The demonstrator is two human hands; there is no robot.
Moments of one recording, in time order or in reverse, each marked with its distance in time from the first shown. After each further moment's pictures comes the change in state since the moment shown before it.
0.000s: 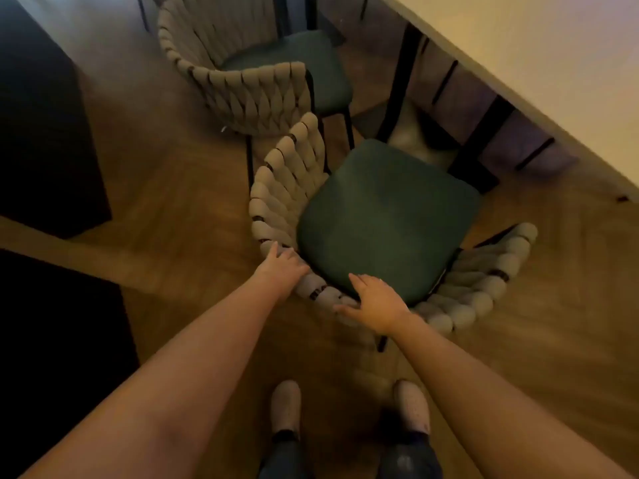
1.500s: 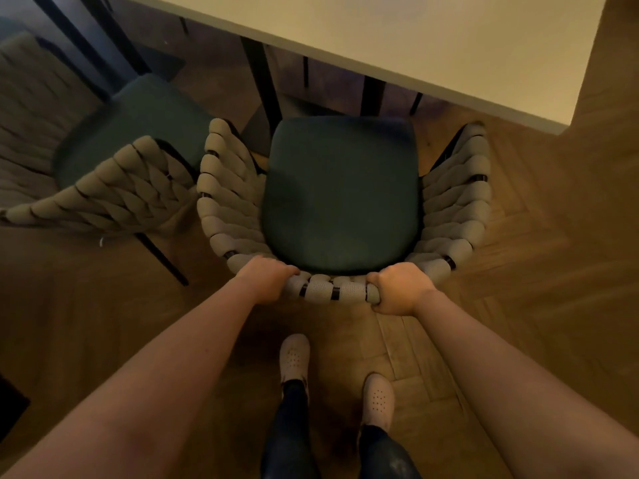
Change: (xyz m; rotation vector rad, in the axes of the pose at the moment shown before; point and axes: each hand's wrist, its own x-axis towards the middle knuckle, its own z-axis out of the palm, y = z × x) left_hand 0.196 -0.067 -0.116 0.126 0.046 0.407; right_hand 0.073 0.106 -0.065 -0.075 0.194 0.239
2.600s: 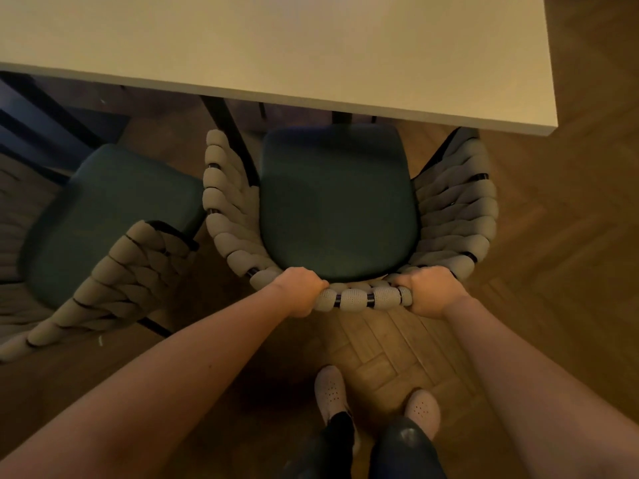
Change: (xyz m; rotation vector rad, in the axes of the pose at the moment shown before) left_hand 0.052 -0.068 -0.078 0.157 -0.097 0.340; right_hand 0.055 -0.005 -0.021 0.094 0.035 0.351
